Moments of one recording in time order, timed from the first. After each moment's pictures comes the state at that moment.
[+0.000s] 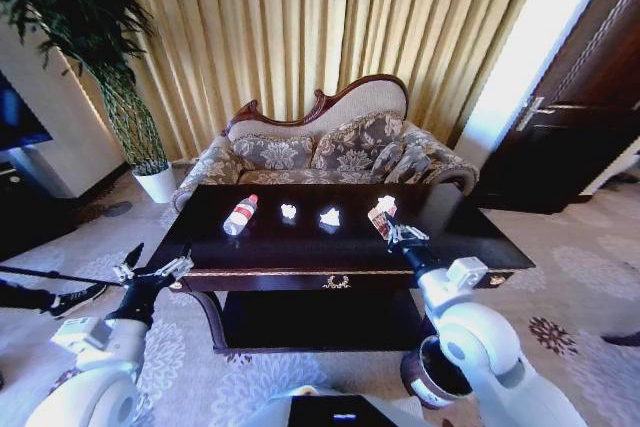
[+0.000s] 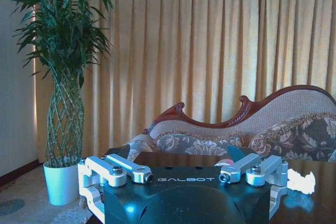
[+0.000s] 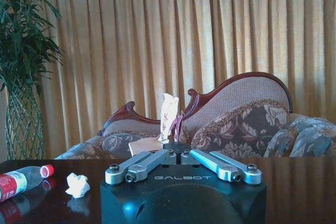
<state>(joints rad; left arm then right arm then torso) 1.81 -1.34 -0.92 -2.50 -0.45 0.26 -0.04 -1.49 1.09 0.51 2.43 0.56 -0.36 0.27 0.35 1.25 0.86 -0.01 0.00</state>
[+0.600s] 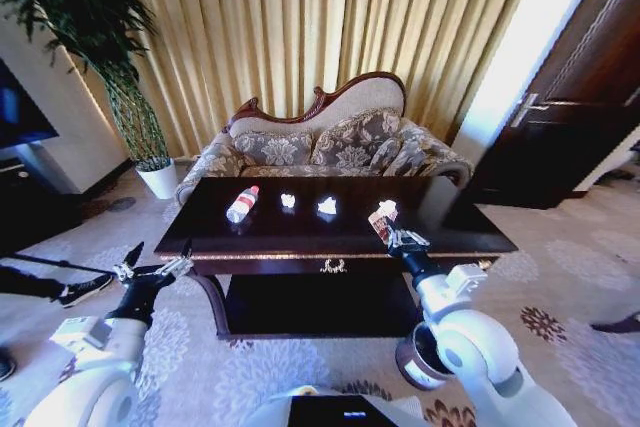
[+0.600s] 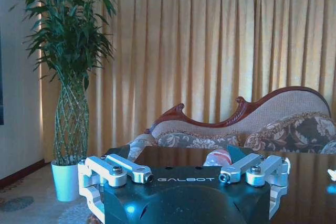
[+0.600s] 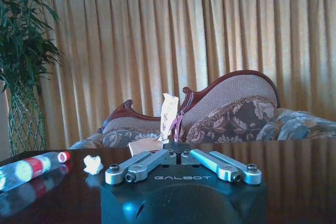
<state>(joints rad) 1.81 -1.34 -0.93 -2.50 -0.46 0.25 -0.04 -1.51 1.12 0.51 2.43 0.53 -0.35 0.27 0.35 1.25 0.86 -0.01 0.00</state>
